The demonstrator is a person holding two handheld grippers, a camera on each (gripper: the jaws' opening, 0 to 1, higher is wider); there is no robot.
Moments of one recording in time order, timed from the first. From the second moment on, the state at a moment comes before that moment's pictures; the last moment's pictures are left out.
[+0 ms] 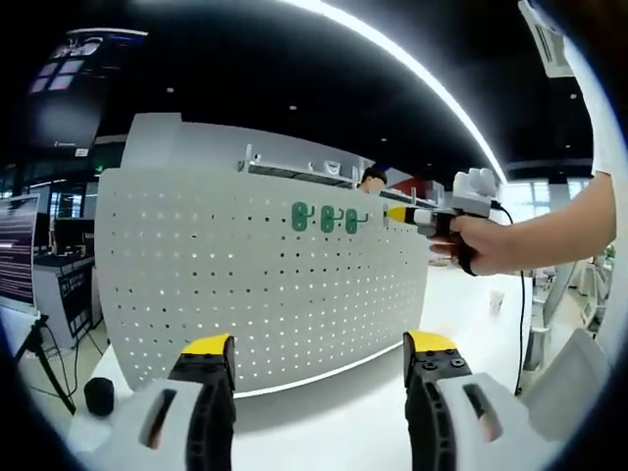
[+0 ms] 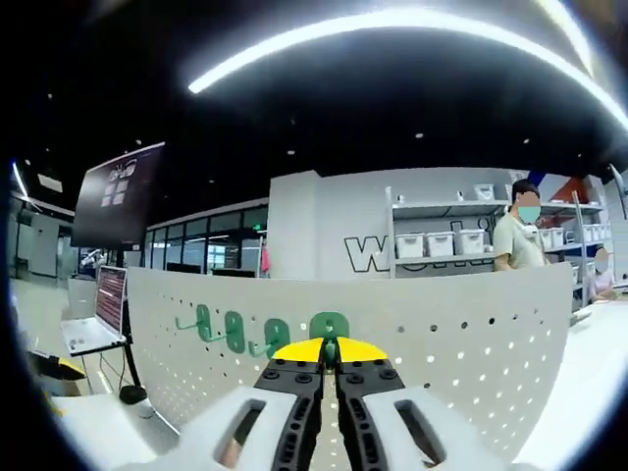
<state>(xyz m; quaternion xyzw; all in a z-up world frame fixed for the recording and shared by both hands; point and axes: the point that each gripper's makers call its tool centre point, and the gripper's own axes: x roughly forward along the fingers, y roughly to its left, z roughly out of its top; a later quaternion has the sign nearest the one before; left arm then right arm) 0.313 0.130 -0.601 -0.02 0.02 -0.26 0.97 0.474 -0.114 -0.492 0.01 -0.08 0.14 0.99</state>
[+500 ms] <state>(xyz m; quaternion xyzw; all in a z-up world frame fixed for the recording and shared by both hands) 0.310 0.139 -0.599 -0.03 0.02 -0.24 0.97 0.492 -0.111 -0.494 0.01 -0.08 0.13 0.99</state>
